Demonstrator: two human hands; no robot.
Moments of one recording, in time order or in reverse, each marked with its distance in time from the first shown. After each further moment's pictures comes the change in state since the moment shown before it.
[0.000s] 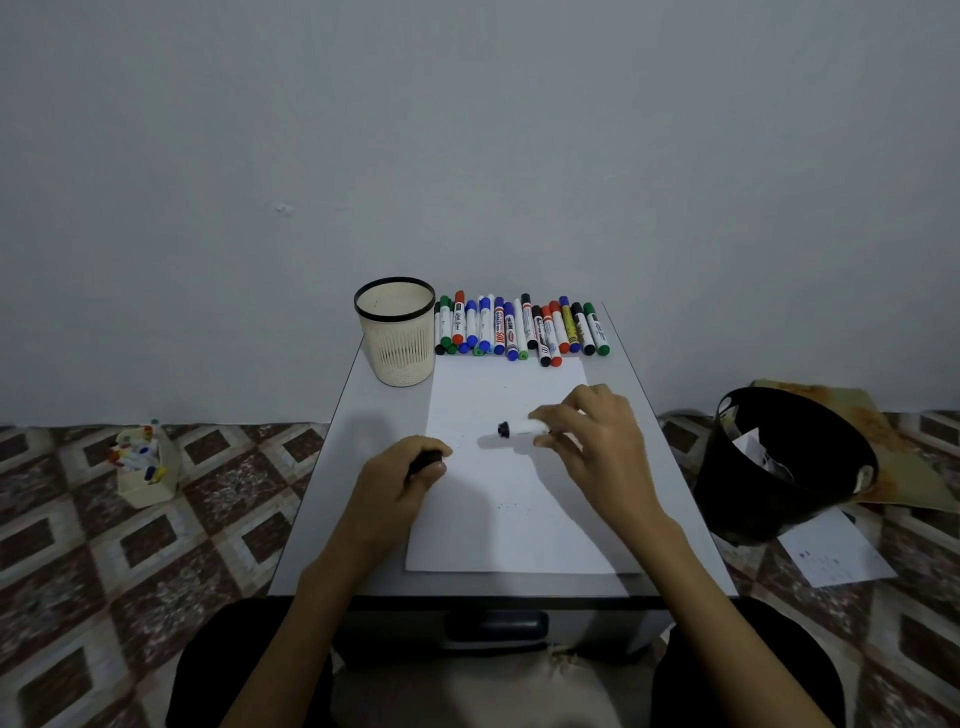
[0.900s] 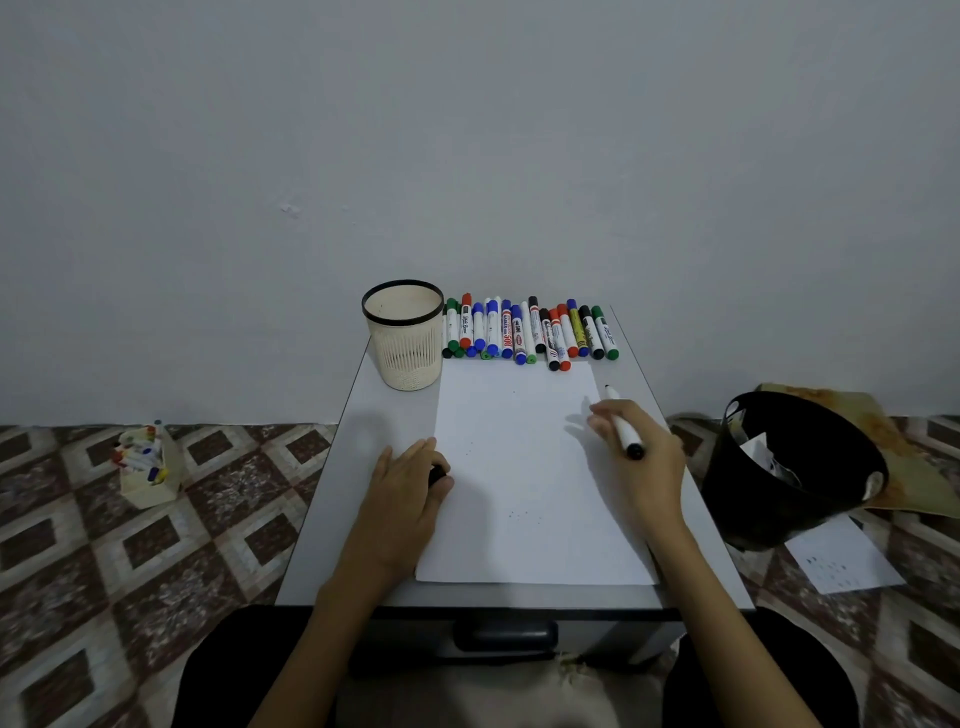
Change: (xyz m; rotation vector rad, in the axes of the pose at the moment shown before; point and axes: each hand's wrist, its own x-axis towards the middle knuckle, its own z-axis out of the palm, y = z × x) left_hand -0.006 -0.023 0.014 0.351 -0.055 -0.045; right_hand -0.013 0.014 0.002 0.468 0.101 0.644
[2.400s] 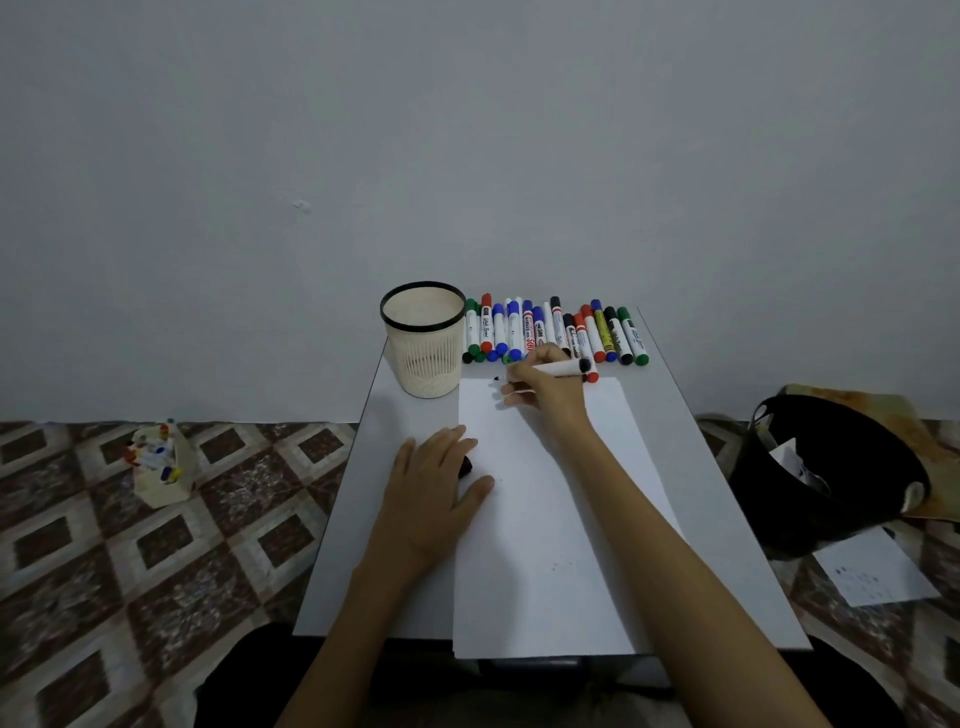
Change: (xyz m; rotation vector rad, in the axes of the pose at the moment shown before) left_hand 0.029 -0.014 0.008 0.155 -0.061 0.009; right_hand 0.077 -0.028 0.126 0.700 -0.282 0.441
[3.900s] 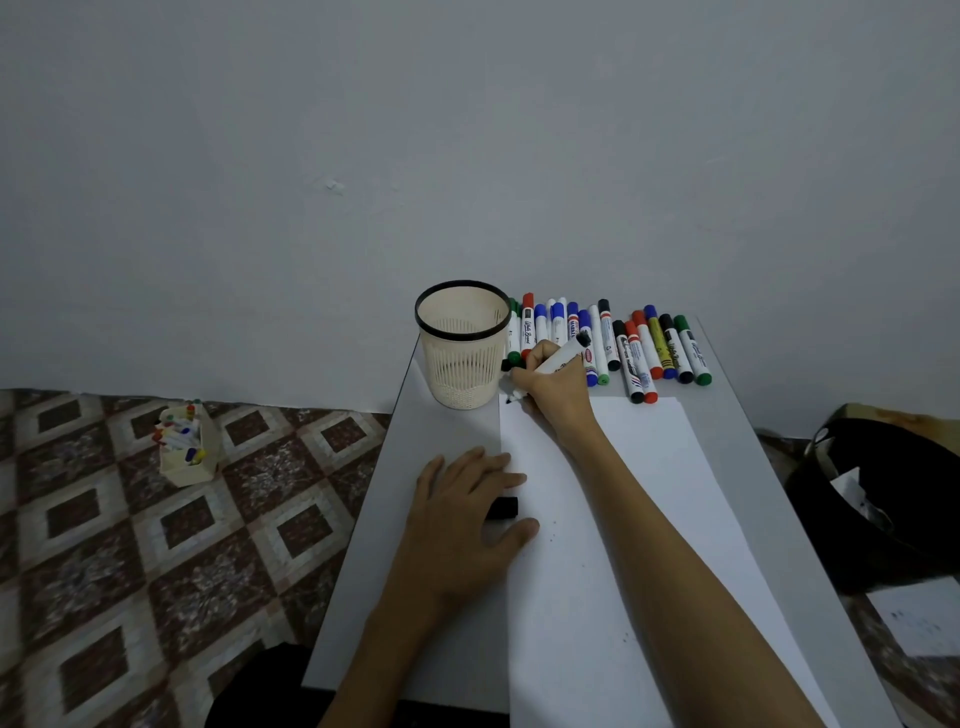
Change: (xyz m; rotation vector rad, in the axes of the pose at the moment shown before) left_hand 0.001 0.000 -0.003 -0.121 0.057 -0.002; right_hand 0.051 0.028 0.033 -0.331 -0.087 -0.144
